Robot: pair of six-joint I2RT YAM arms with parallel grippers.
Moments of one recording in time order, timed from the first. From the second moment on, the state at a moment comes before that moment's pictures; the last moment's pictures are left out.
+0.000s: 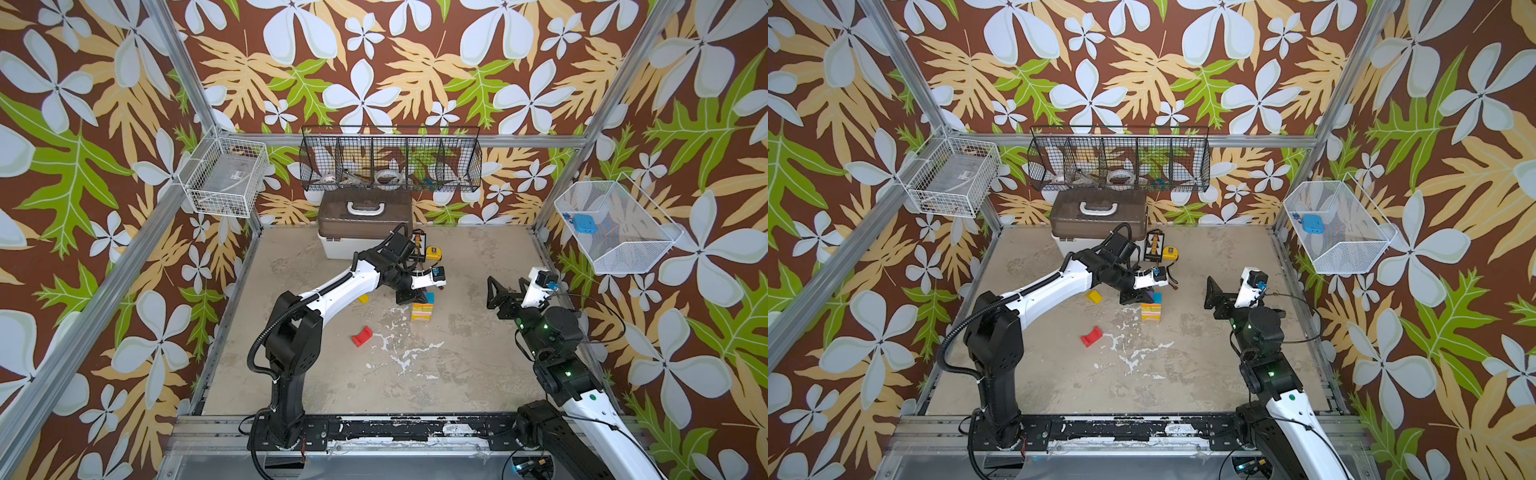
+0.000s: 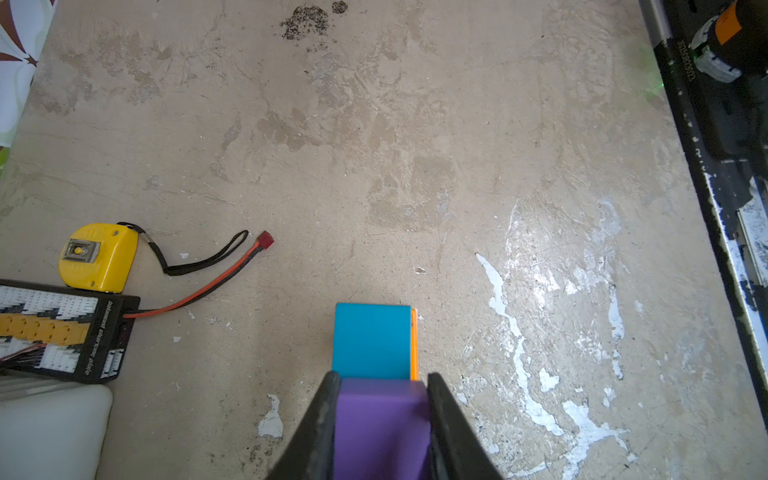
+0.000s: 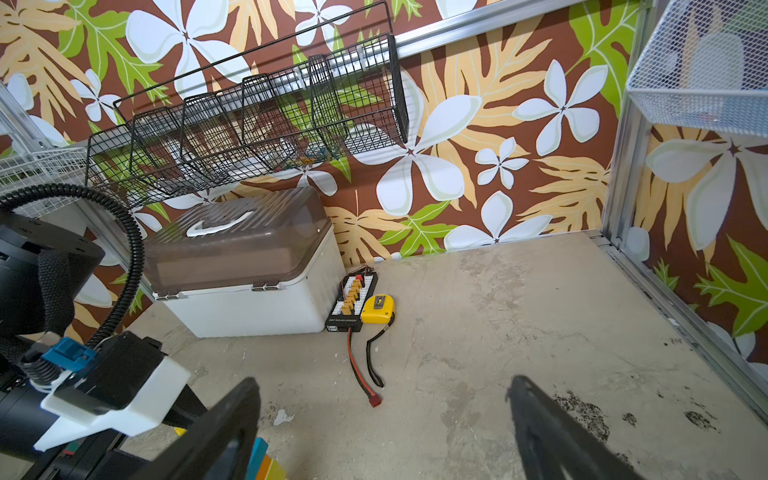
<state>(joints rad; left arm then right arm) -0.67 1.93 1.65 -0.73 0.49 0.79 0.25 0.61 0.51 0.04 0.12 0.27</state>
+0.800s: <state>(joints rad) -0.67 1.91 1.61 -0.72 0.46 0.77 0.25 0.61 0.52 0.03 0.10 0.27</state>
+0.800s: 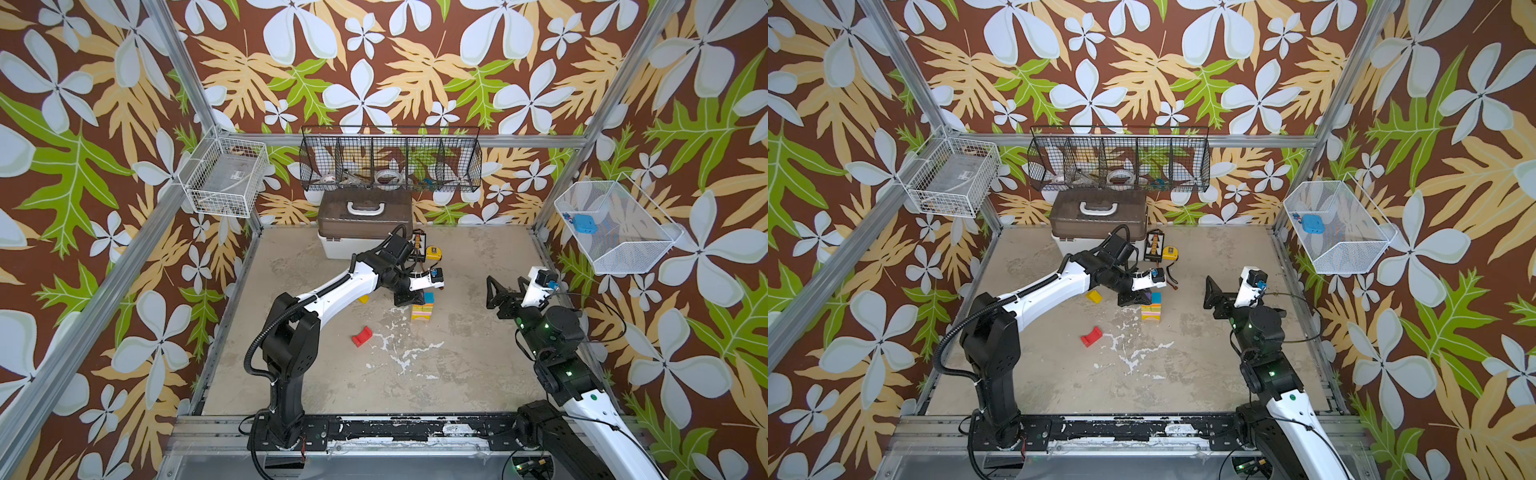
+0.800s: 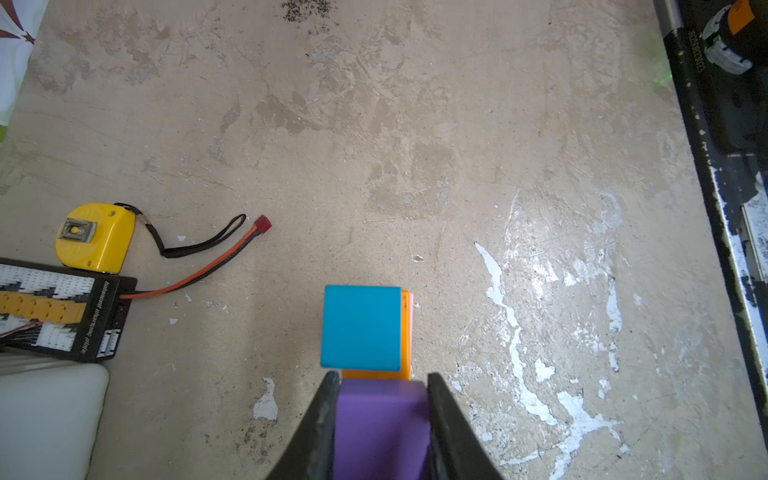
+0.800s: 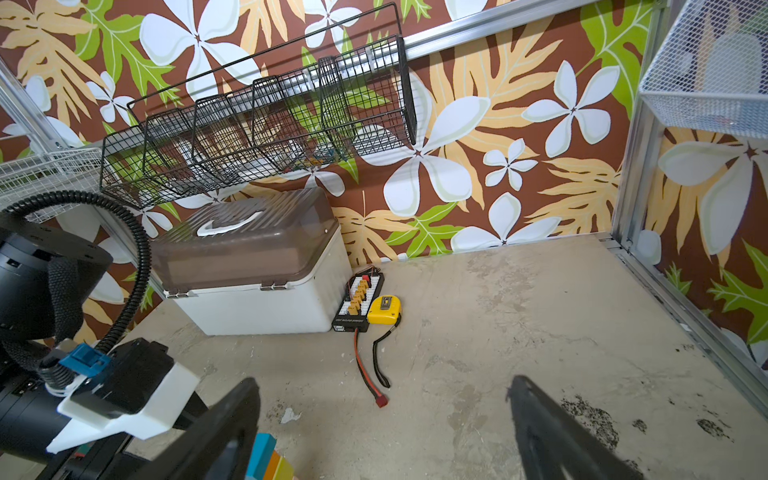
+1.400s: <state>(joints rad) -0.67 1.91 1.61 -0.69 0.45 0.77 0.25 0.60 0.52 0.02 0.10 0.27</state>
